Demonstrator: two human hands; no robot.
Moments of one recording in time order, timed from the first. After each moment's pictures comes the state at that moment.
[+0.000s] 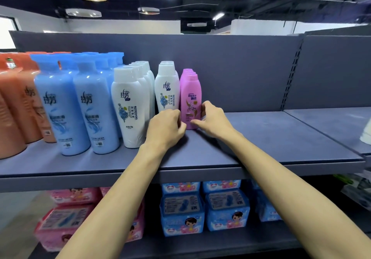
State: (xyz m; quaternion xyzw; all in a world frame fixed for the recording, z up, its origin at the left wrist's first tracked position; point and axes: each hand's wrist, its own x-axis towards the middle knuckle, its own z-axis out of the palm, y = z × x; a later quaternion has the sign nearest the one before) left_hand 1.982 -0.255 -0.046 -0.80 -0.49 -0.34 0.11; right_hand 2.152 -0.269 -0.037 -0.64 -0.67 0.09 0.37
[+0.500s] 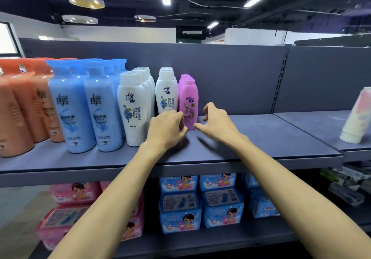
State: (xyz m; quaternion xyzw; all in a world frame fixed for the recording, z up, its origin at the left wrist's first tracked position) left_hand 1.976 -0.284 -0.035 -0.82 -0.45 -0.32 0.14; right_hand 2.149 -0.320 -0.022 -0.68 -0.66 0.03 0.33
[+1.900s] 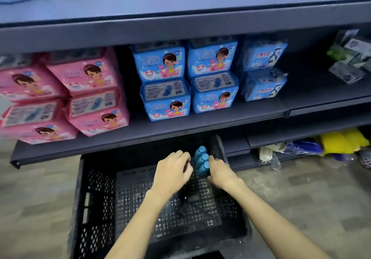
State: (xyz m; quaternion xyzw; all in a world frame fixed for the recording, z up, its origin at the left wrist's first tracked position) left_hand 1.961 -0.483 -0.385 -0.87 -0.45 -0.09 -0.15; right_hand 2.137 -0.520 -0.424 -0.77 -0.55 0.32 -0.10
